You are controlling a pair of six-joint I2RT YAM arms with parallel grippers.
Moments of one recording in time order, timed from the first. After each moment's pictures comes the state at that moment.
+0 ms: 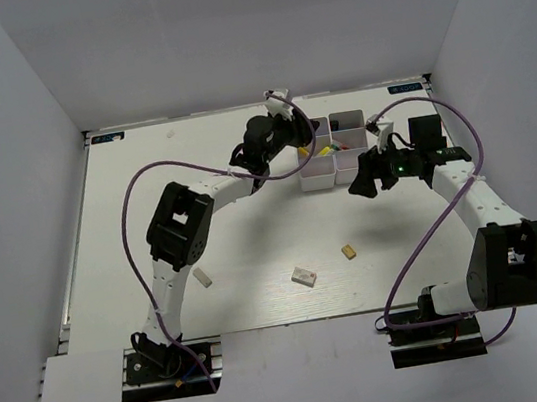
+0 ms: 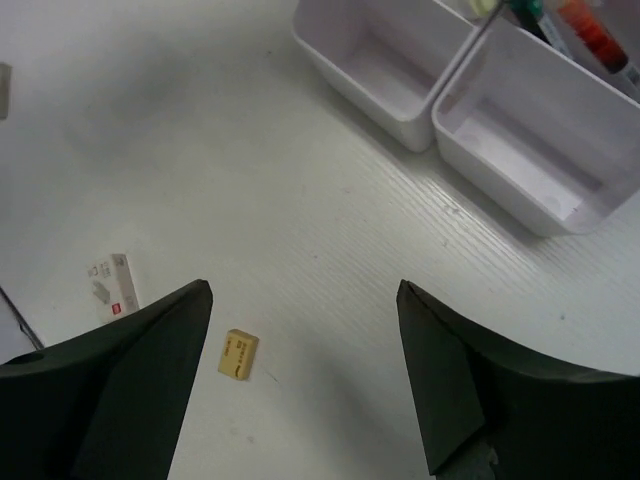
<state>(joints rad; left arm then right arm) -0.64 2.25 1.62 0.63 0.18 -0.31 0.02 1.35 0.96 -0.48 -0.74 -0.30</state>
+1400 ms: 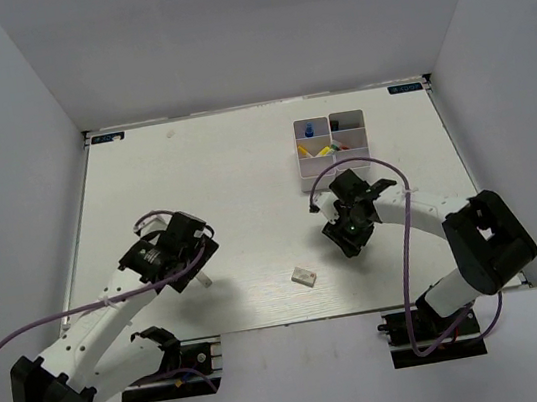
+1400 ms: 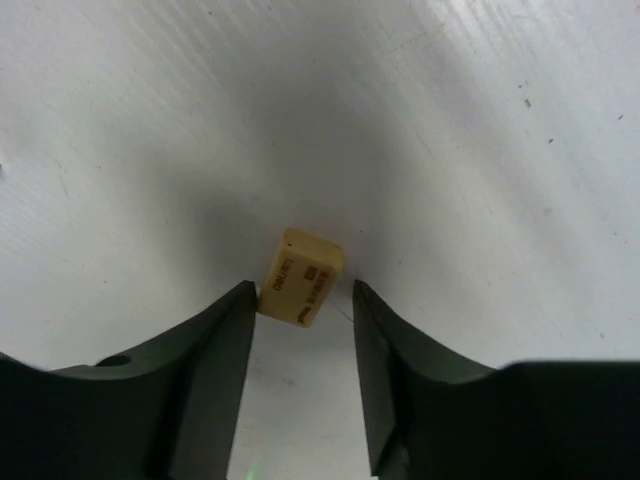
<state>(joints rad) -0.63 0.97 0.80 -0.92 -0.38 -1.26 0.55 1.50 0.80 -0.63 -0.18 -0.34</state>
